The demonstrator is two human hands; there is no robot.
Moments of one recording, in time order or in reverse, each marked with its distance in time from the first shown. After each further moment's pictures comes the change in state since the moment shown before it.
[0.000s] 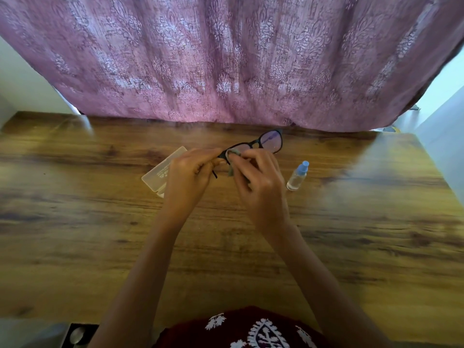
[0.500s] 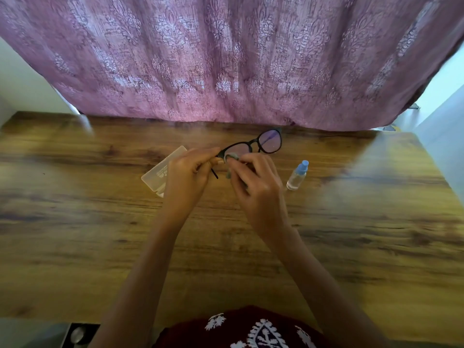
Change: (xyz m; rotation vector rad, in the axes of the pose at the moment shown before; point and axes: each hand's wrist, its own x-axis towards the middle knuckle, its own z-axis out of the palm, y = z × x) left_hand -0.002 -0.002 0.002 0.011 0.026 -0.037; right_hand -0.005 -0.001 0.000 -0.013 -0.010 -0.021
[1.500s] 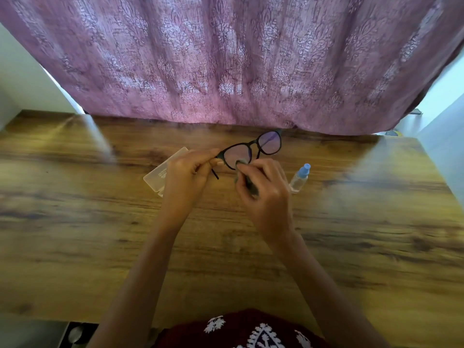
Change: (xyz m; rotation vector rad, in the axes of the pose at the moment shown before) left_hand 0.000 0.003 -0.005 -0.009 0.015 -0.047; right_hand -0.007 0.005 -0.004 0.028 0.024 0.054
